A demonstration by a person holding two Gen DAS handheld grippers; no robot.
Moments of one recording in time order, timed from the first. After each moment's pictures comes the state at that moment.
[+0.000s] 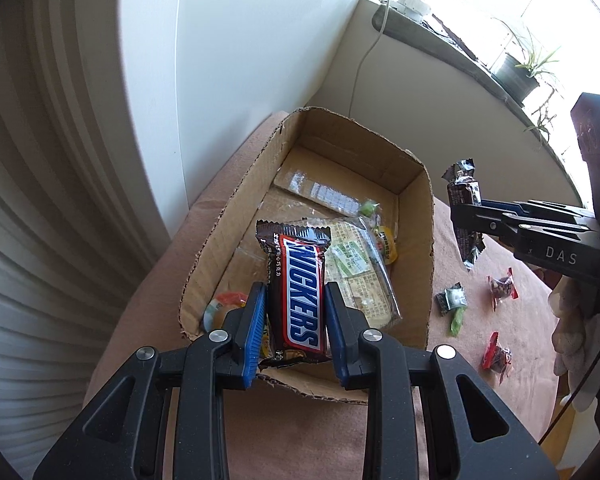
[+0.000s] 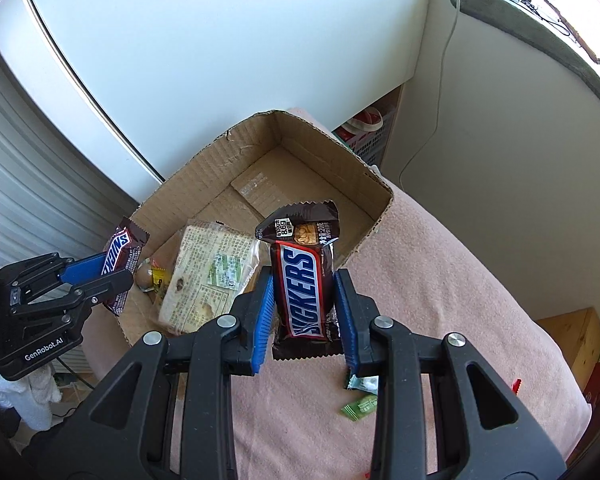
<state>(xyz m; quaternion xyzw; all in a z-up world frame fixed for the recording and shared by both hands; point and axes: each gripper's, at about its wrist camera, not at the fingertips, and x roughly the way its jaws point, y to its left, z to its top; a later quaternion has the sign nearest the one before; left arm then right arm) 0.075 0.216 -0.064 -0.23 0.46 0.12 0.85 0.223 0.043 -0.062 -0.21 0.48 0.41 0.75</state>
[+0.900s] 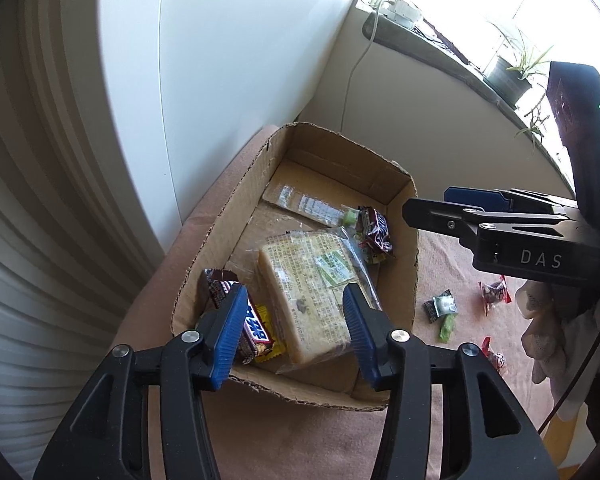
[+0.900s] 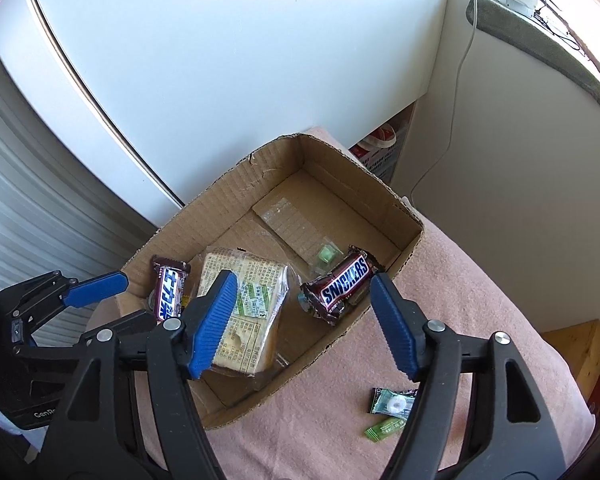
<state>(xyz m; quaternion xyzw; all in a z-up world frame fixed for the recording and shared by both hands) 0.078 0.210 -0.052 -0.22 0.45 0.12 0.86 0.216 0.067 -0.052 -0.20 0.47 0.42 0.75</state>
